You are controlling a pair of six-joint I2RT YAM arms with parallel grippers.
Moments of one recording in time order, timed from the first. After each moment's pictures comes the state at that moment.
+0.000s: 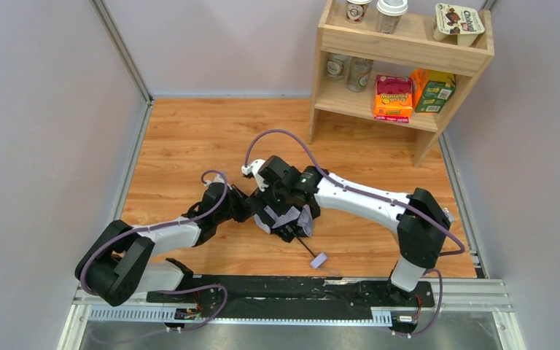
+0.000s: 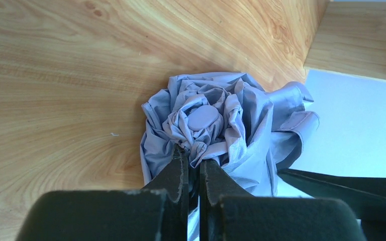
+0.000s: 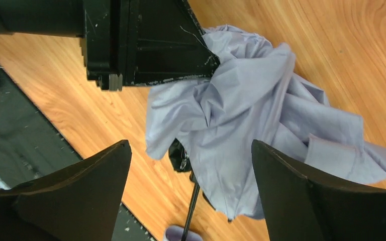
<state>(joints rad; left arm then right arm) -0.55 1.28 0.31 0.42 0.13 -1.22 1.00 1.69 1.36 -0.64 -0.06 0.10</state>
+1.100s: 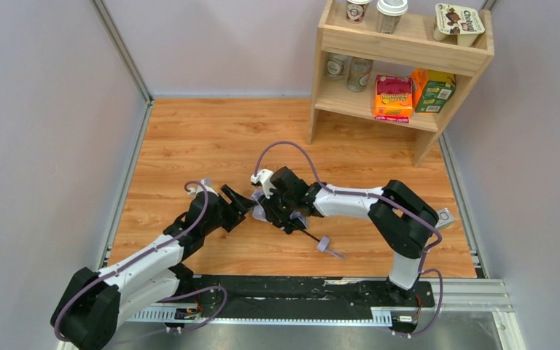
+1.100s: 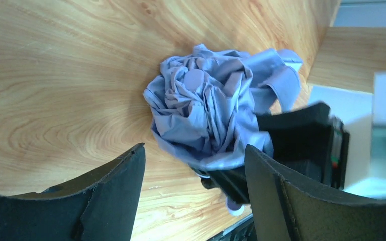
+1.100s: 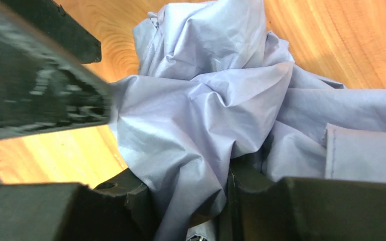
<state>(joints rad) -0.55 0.95 0.26 0.09 0.02 -1.25 0.96 1.82 1.05 -0.10 -0.09 0.04</state>
